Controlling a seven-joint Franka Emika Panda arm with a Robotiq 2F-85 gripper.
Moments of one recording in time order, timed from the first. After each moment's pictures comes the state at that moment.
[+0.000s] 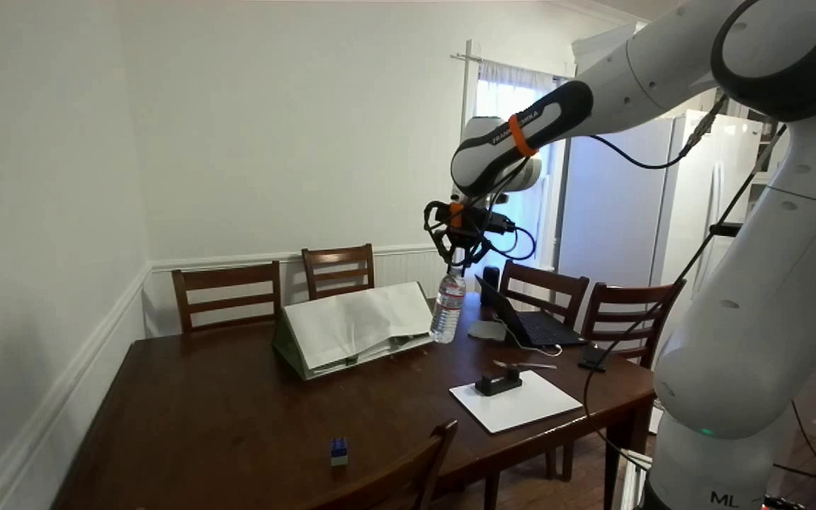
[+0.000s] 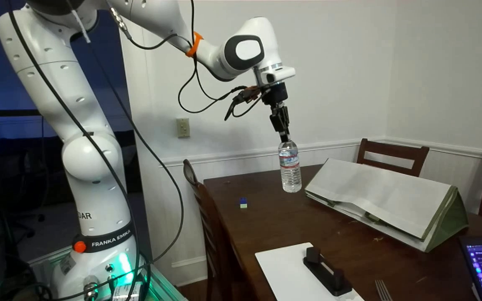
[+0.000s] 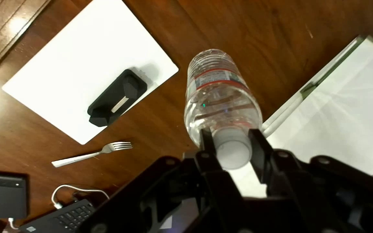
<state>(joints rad) -0.26 -0.28 -0.18 -2.30 -0.12 2.30 0.85</state>
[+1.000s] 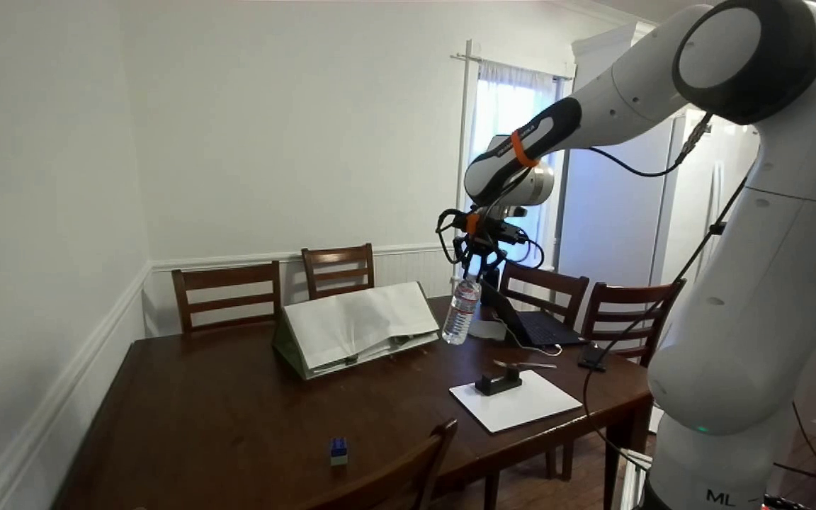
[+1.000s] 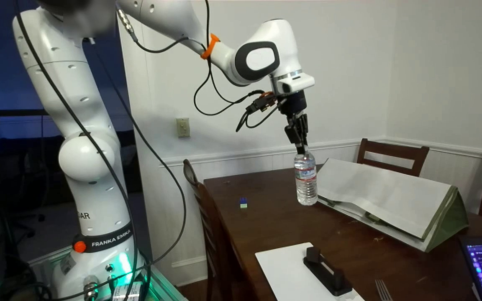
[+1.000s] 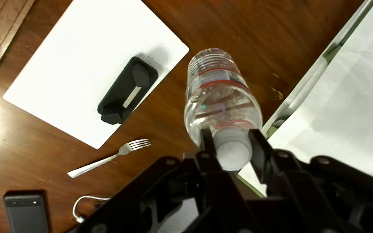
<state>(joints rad) -0.32 -0.19 -0.26 -2.29 -0.03 2.39 0.80</state>
